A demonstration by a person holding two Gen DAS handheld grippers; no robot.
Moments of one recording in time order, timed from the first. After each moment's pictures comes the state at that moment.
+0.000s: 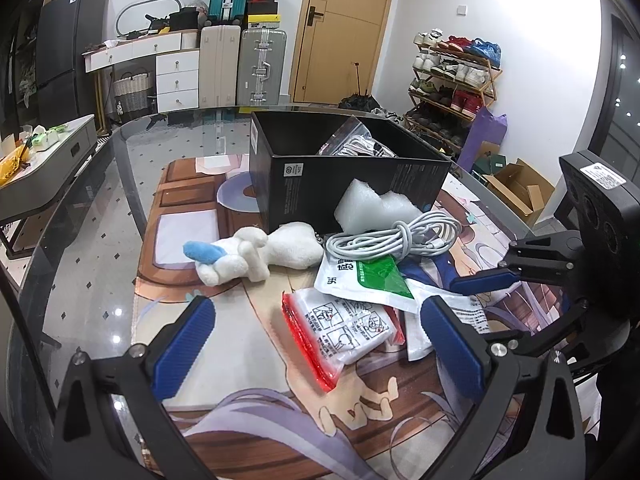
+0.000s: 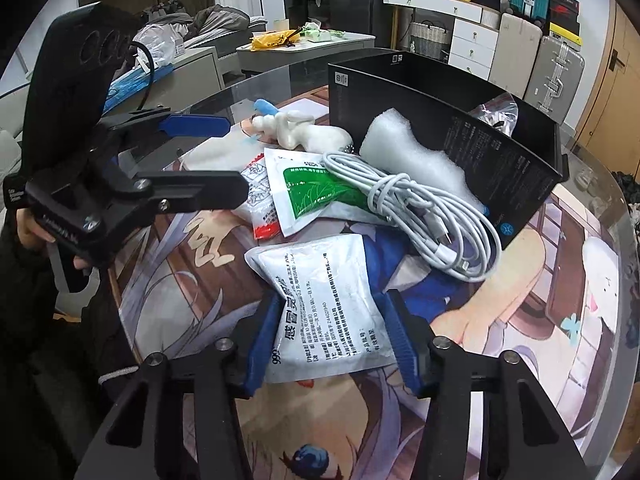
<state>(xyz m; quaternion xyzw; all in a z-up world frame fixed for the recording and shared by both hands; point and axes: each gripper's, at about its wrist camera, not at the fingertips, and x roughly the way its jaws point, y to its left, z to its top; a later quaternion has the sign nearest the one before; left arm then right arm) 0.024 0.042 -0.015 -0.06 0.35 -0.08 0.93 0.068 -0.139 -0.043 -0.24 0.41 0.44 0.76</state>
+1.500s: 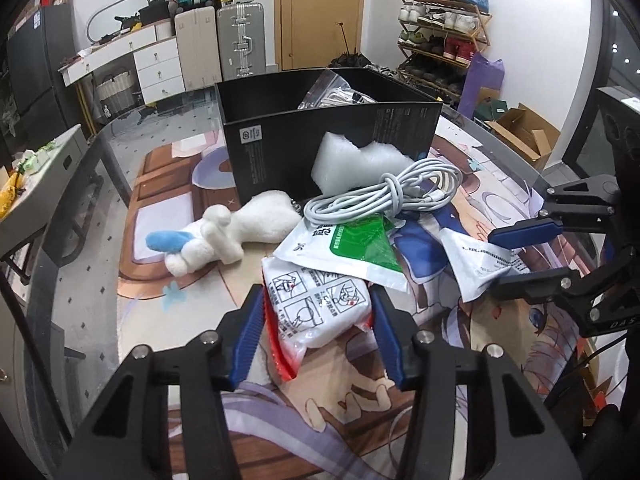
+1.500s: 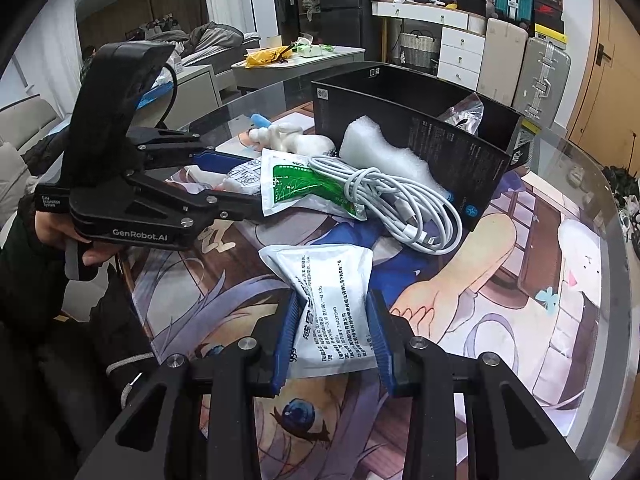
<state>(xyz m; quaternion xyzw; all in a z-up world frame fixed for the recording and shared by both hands) 0.034 0.017 -0.022 0.02 0.41 -0.08 0.91 0.055 -0.181 -0.027 -0.21 0.40 0.43 0.78</state>
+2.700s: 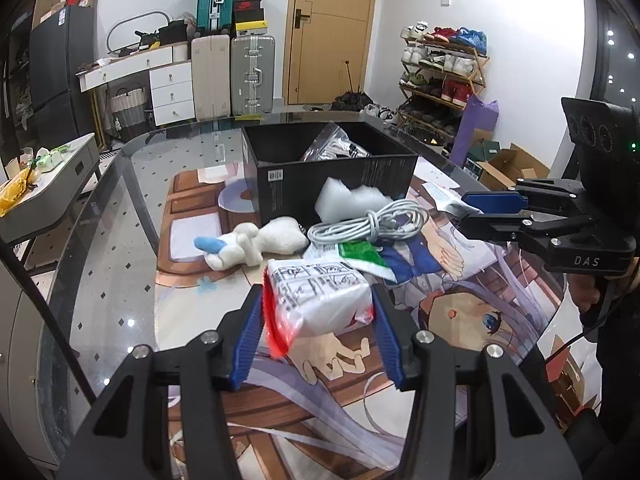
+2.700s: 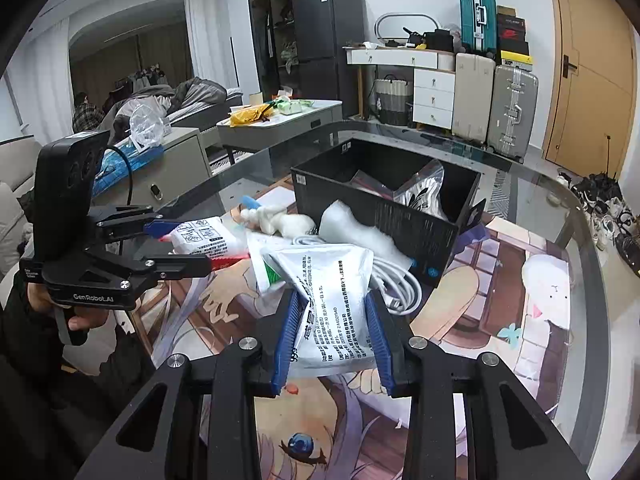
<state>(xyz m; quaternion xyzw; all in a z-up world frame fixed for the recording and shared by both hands) -0.018 0.029 0.016 -0.02 0.35 -0.08 0.93 0.052 -0.193 0.021 -0.14 0.33 0.42 0.84</state>
